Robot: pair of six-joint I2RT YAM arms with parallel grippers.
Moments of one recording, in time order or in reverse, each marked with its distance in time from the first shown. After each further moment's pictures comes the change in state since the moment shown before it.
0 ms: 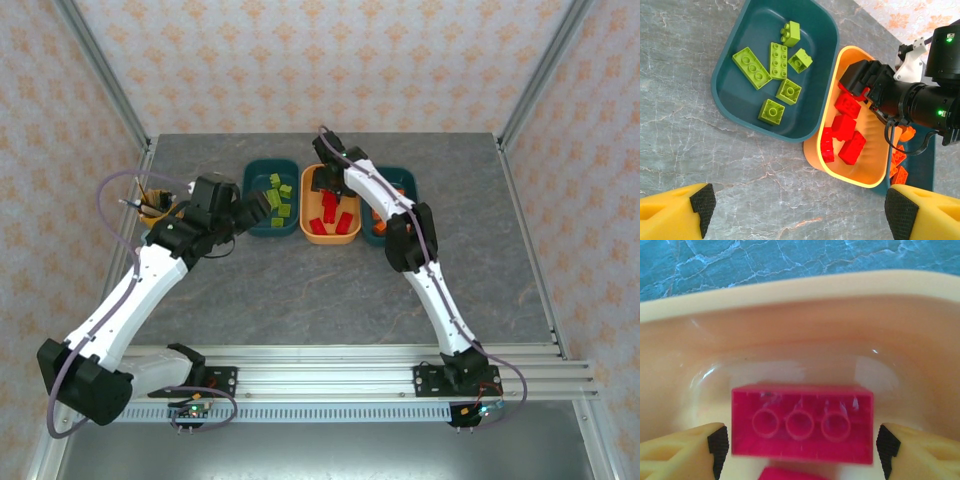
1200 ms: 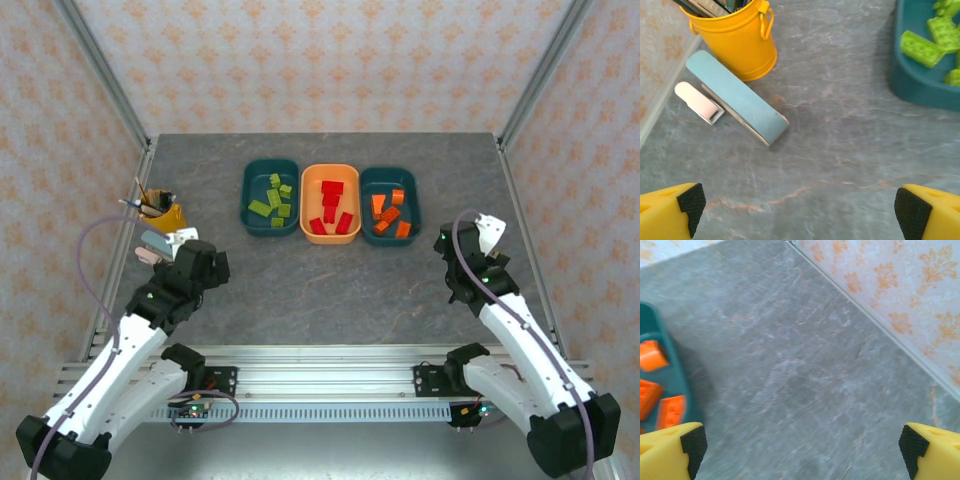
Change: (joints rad) left arm 0.010 -0.447 -0.533 0.007 -0.474 0.475; right arm -0.234 -1.749 -1.829 0.412 0.551 -0.032
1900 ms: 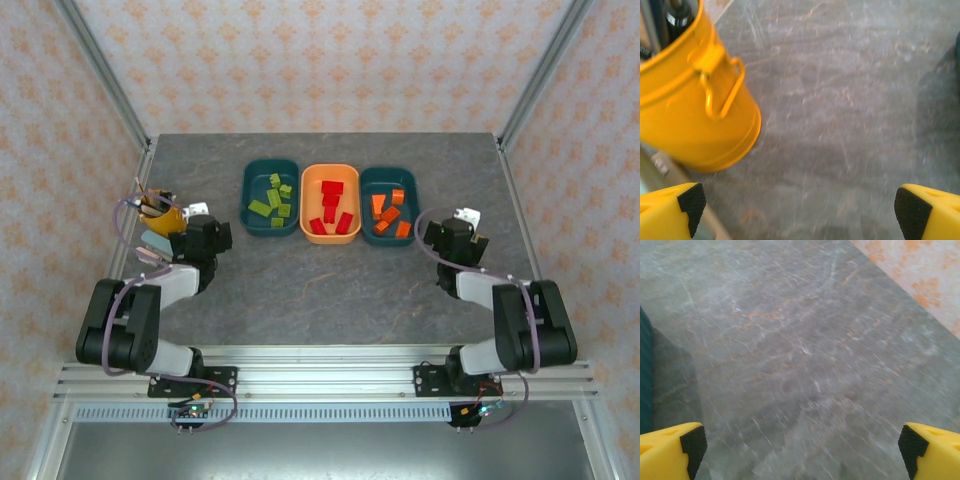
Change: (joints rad) left arm 0.299 0.739 -0.088 1.068 0.150 0.262; right arm -0.220 0.574 -0.211 1.025 -0.290 -0.332
